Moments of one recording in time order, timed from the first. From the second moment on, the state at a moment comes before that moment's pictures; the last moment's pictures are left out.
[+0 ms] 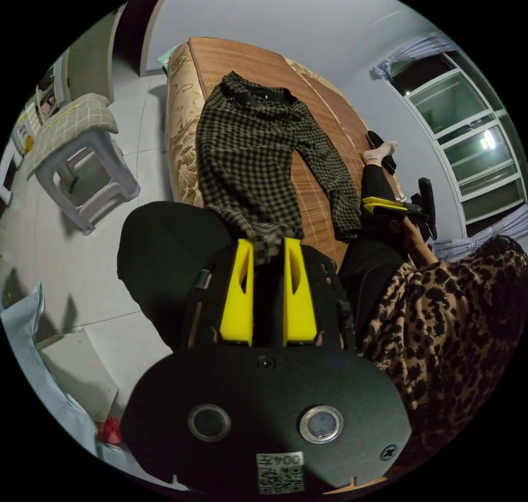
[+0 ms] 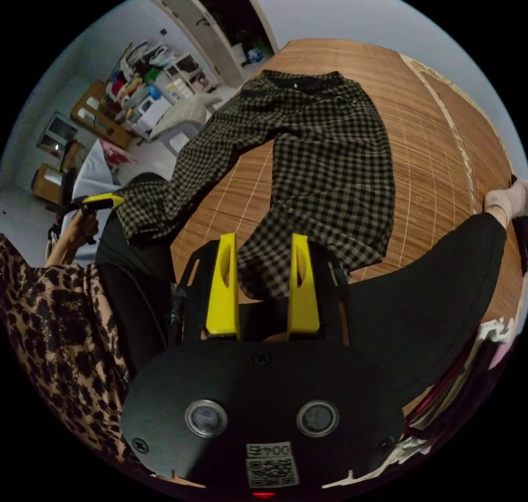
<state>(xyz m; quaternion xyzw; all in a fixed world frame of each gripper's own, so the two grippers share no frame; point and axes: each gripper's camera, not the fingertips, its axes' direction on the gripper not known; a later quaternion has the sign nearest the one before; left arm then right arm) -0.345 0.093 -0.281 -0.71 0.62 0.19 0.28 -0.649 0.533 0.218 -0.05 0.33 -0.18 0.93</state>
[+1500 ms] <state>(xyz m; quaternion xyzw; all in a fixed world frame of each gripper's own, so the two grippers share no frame) -0.355 -0.226 0.112 -0.49 0.74 -0.34 0.32 -0.962 0.764 -0.276 0.46 0.04 -0.42 0.78</state>
